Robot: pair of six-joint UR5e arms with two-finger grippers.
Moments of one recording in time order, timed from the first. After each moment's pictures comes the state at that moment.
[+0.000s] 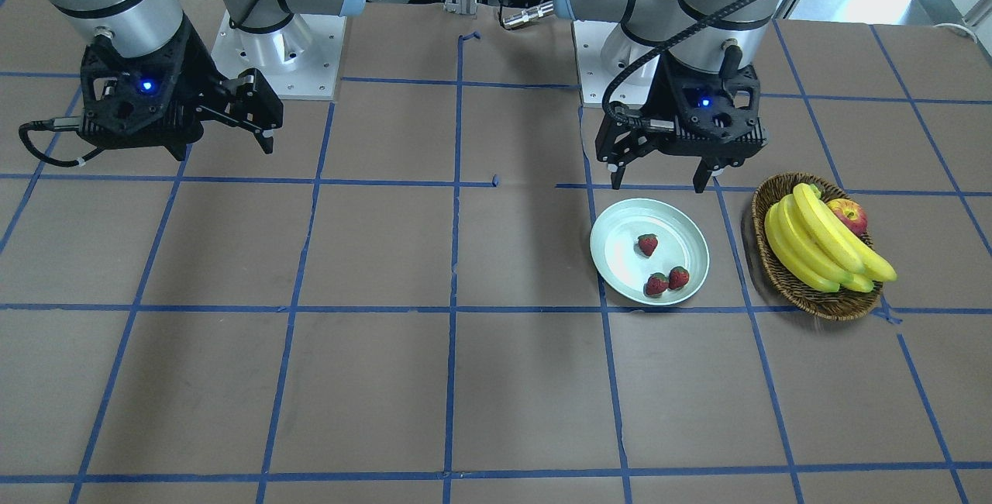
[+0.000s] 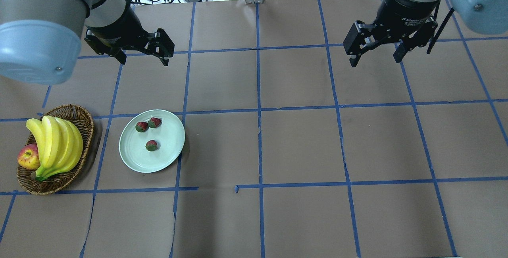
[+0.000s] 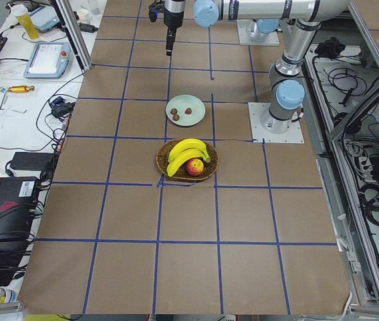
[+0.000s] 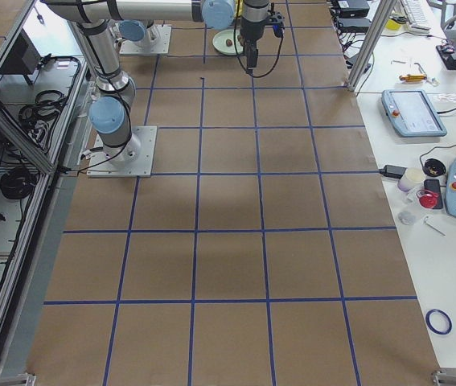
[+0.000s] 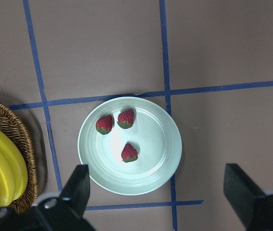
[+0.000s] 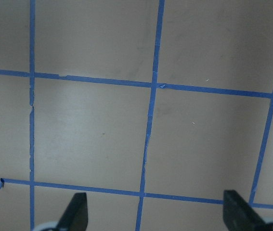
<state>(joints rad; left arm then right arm) -1.63 -1.59 -1.66 -1.31 1.61 -0.02 1.55 -1.54 1.54 -1.53 -1.54 -0.13</state>
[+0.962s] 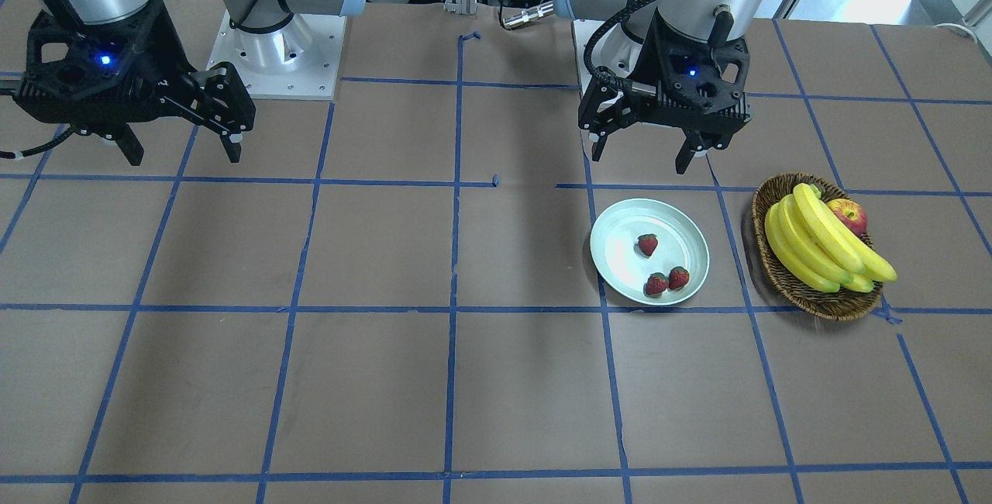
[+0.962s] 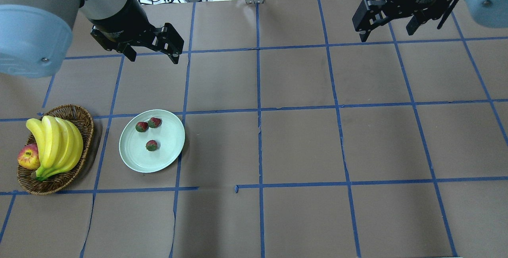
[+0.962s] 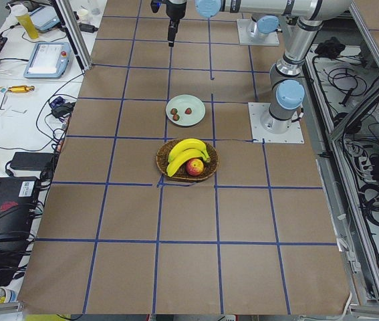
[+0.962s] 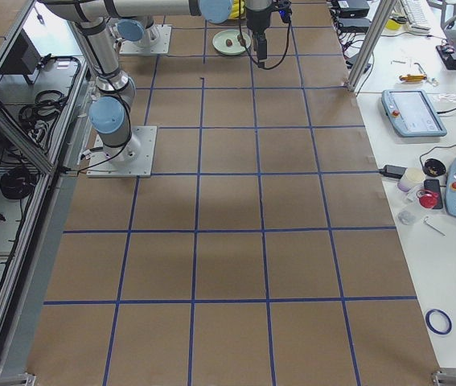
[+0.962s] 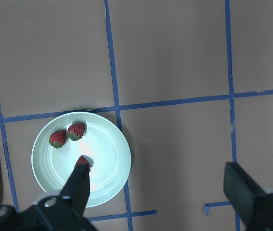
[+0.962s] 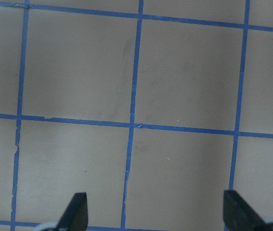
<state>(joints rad) -1.64 -1.57 -1.58 -1.45 1.54 0.07 1.55 -1.56 1.50 -1.64 -1.59 -0.12</state>
